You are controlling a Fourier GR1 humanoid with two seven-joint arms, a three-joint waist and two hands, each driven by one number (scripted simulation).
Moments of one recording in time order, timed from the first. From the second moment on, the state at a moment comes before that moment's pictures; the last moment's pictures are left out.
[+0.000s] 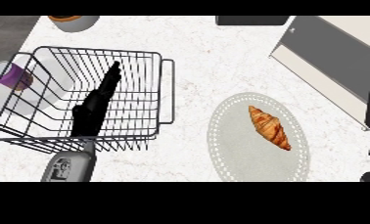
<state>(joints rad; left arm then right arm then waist) -0.16 0.07 -0.03 -1.45 -0.15 -0.01 0.02 -0.92 -0.34 -0.57 -1.08 1.83 -0.60 1.04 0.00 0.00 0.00</state>
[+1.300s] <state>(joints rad) -0.14 0.08 -0.01 -1.46 -0.16 -0.01 0.03 -0.94 -0.22 -0.64 -1.85 1.78 -0.37 1.09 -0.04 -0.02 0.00</state>
